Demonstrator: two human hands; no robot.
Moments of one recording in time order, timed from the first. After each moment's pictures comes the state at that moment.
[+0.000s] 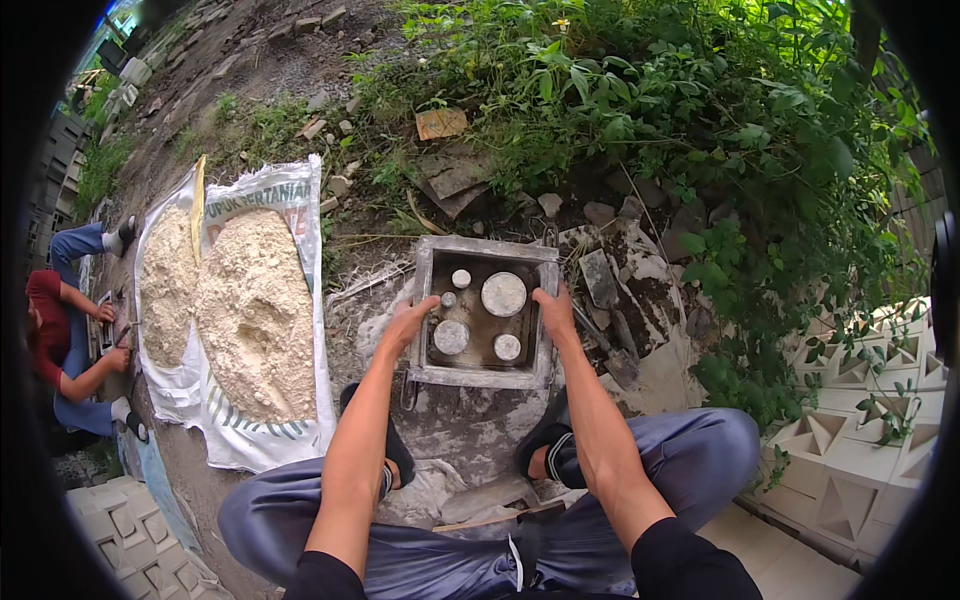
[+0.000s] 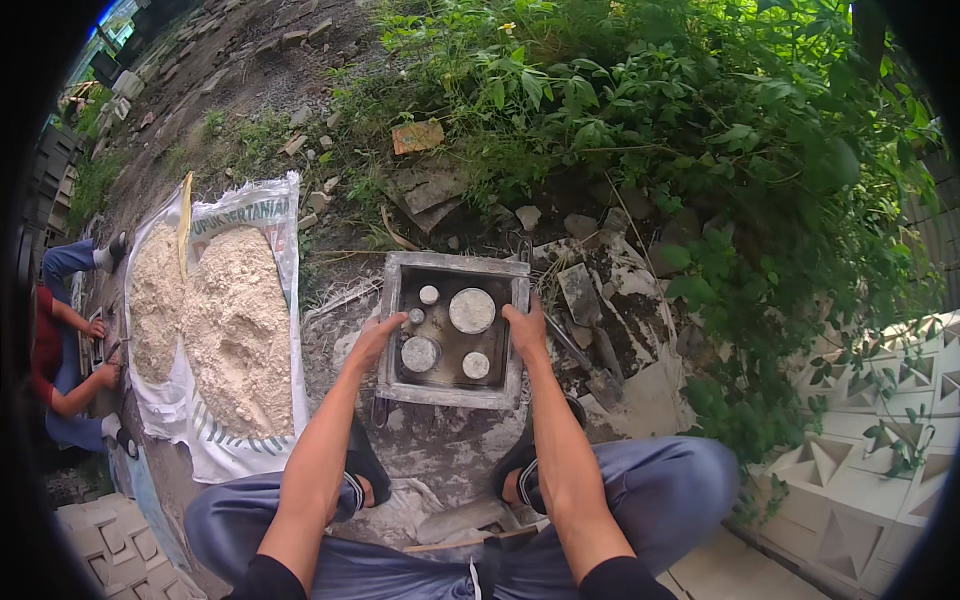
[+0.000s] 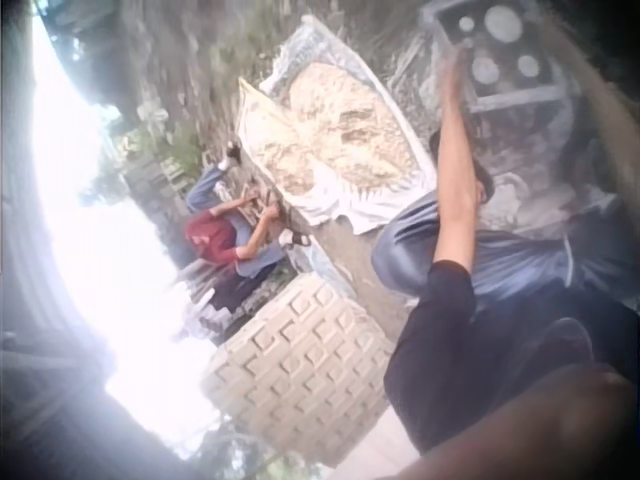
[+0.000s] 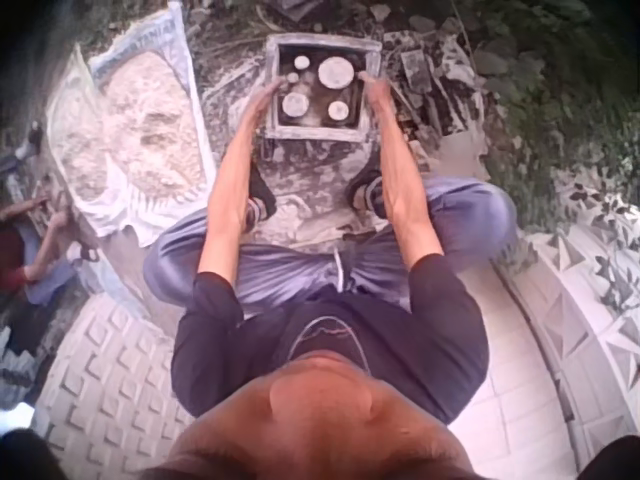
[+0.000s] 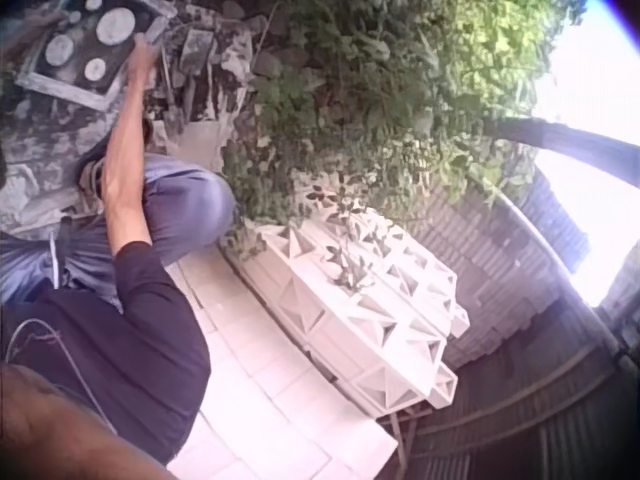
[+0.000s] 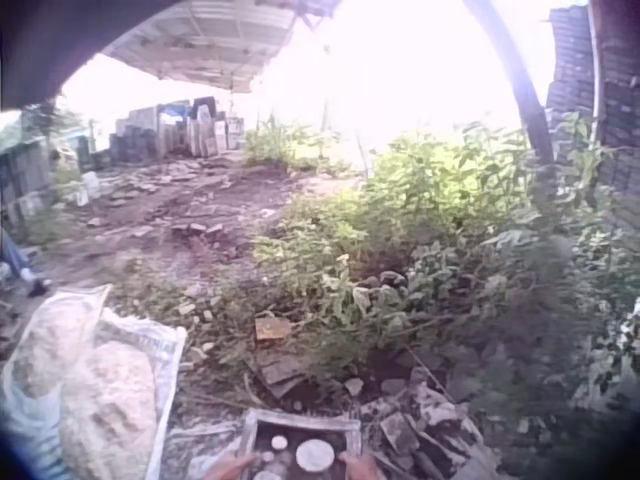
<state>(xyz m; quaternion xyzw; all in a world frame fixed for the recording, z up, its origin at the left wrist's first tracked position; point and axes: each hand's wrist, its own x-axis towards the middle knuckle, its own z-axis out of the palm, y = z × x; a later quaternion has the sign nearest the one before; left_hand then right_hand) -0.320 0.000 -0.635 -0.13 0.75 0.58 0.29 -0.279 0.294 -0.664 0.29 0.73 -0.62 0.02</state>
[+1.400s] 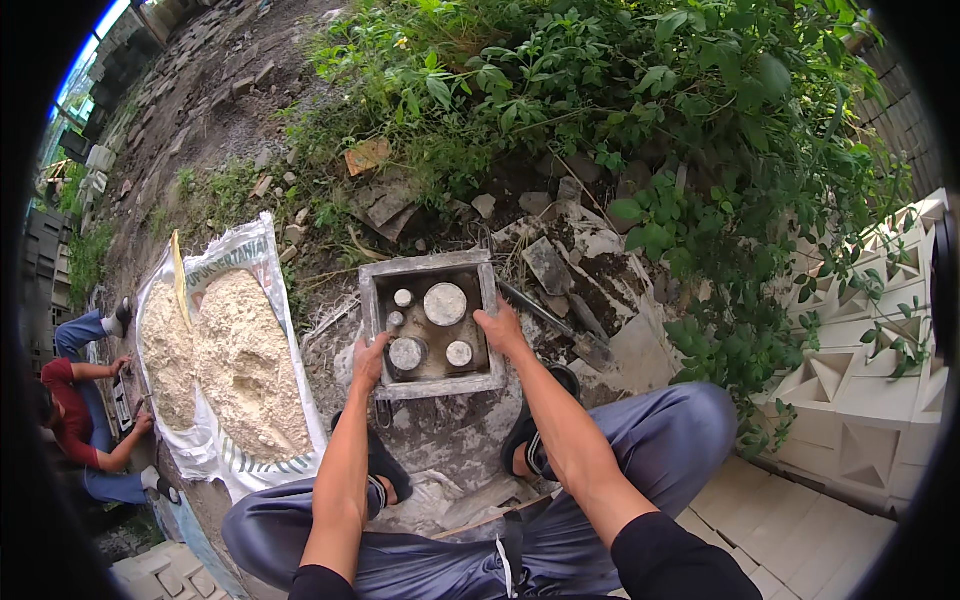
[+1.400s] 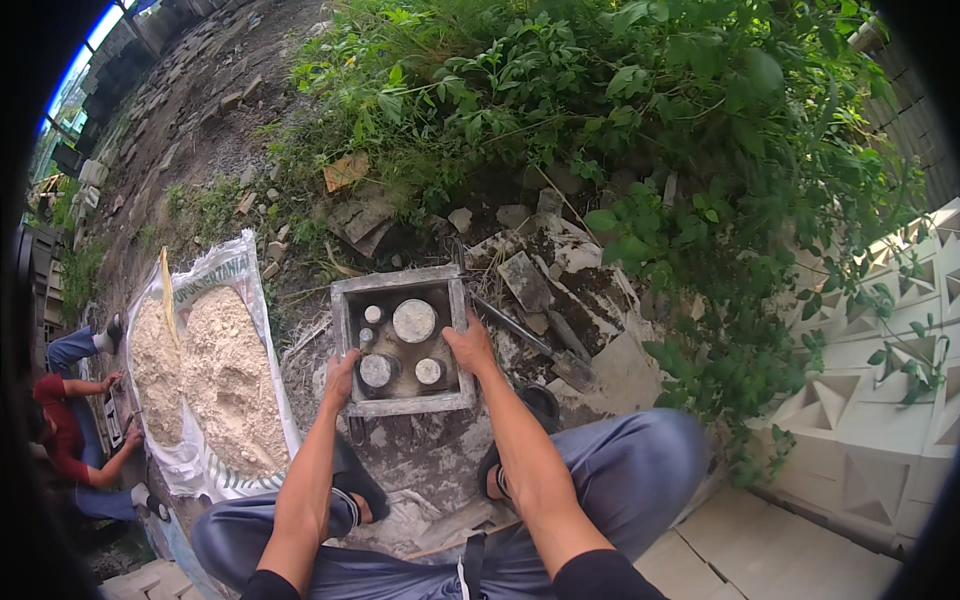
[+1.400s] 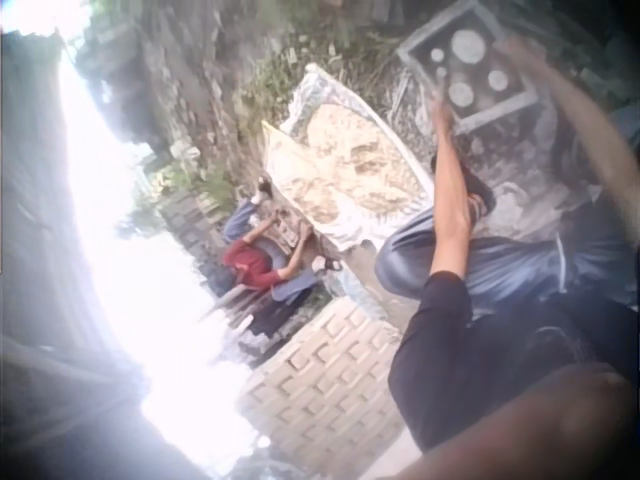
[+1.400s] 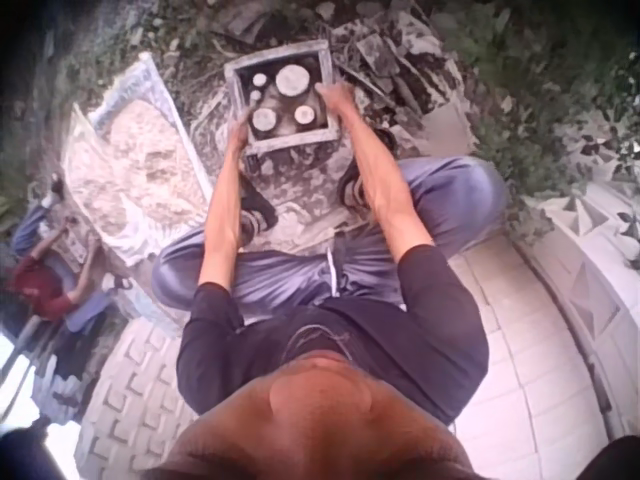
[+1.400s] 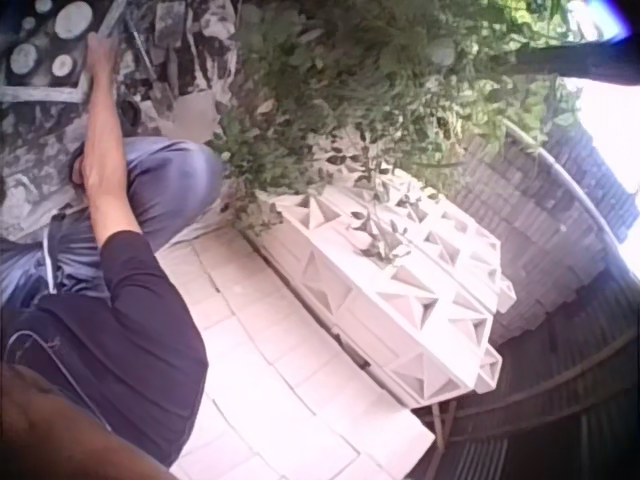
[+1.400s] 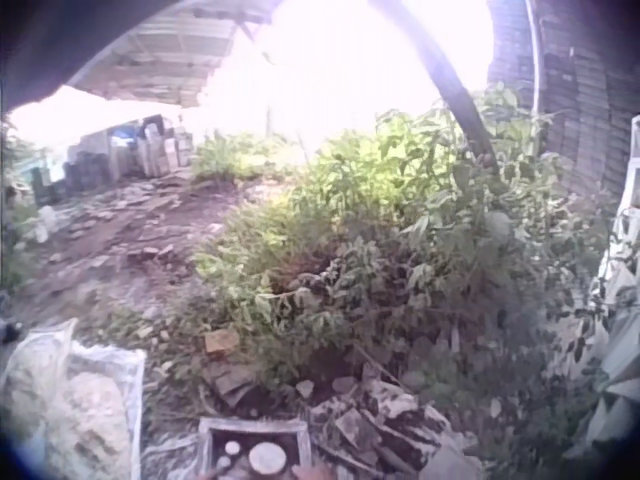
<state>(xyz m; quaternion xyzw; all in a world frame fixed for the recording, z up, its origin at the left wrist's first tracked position) -0.289 0.001 -0.651 -0.14 0.83 0.50 0.21 -0.246 0.293 -0.659 0.26 0.76 -0.58 0.08</state>
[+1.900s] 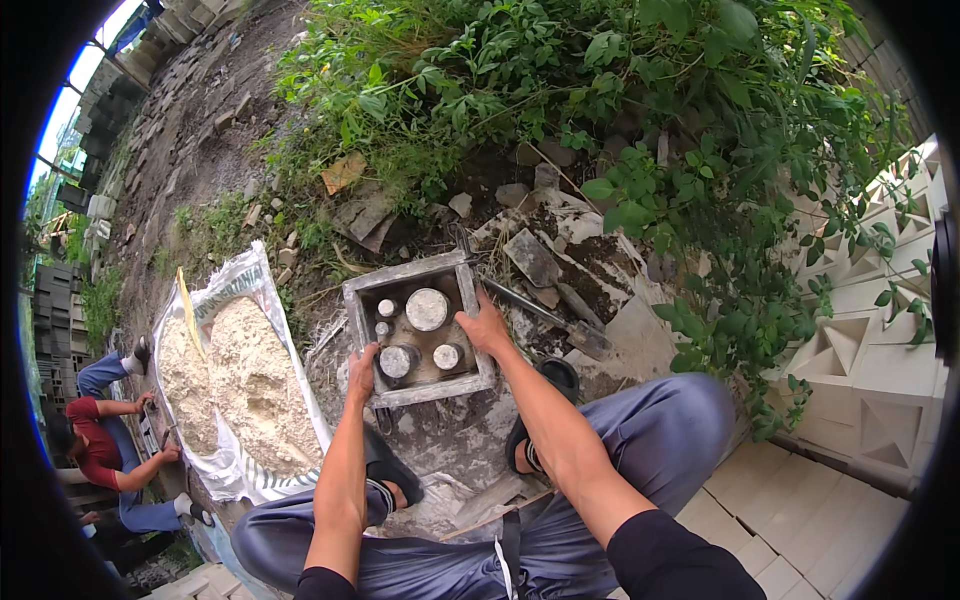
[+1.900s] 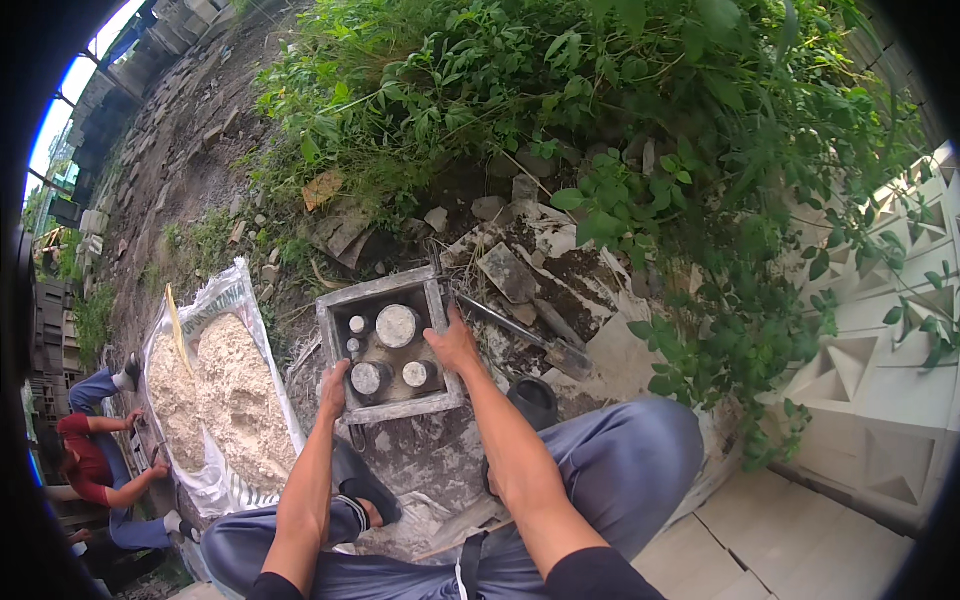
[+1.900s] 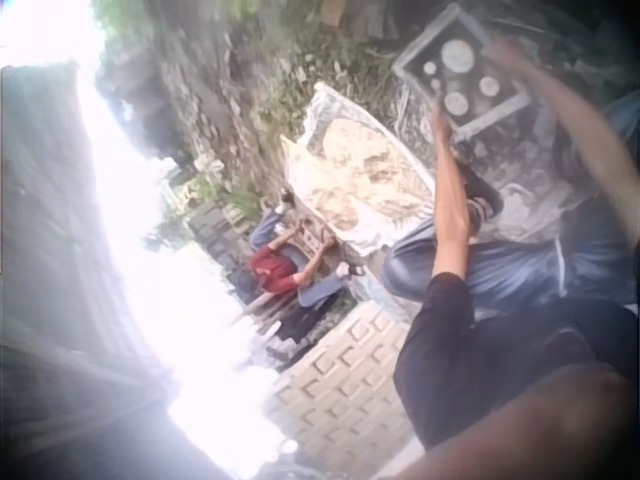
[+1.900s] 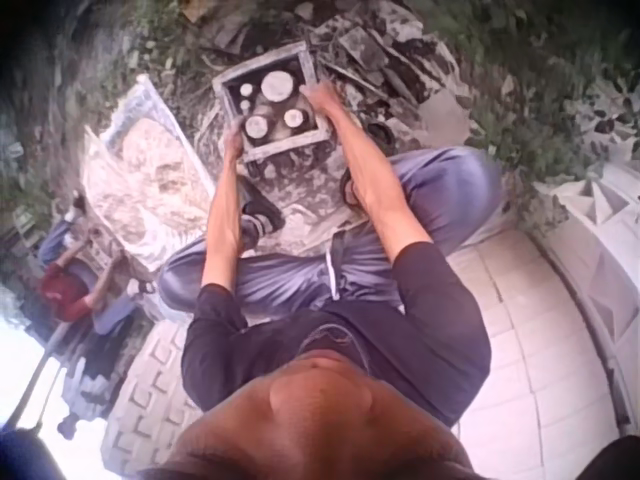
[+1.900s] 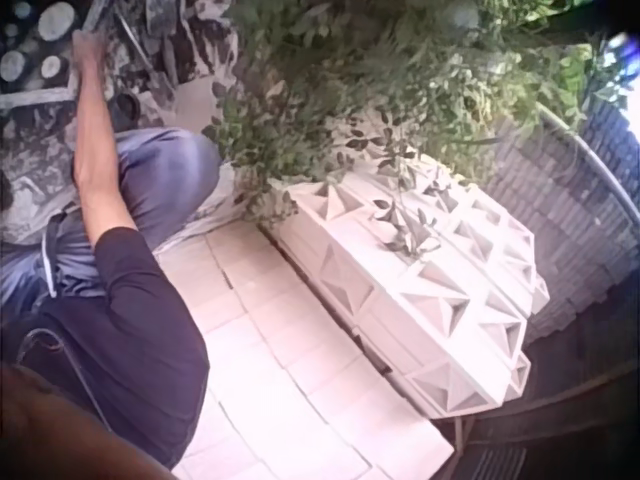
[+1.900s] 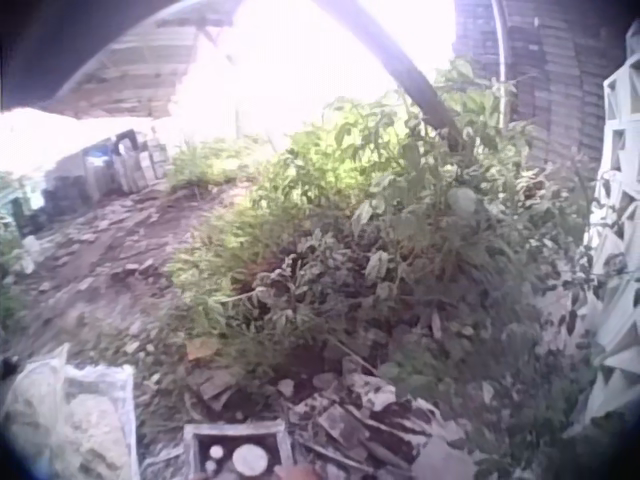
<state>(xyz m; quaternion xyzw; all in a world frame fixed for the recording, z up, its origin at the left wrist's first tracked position) -0.287 0.009 -0.643 -0.11 0.83 0.50 0.21 -0.245 0.293 -0.652 0.29 0.77 -0.57 0.07</state>
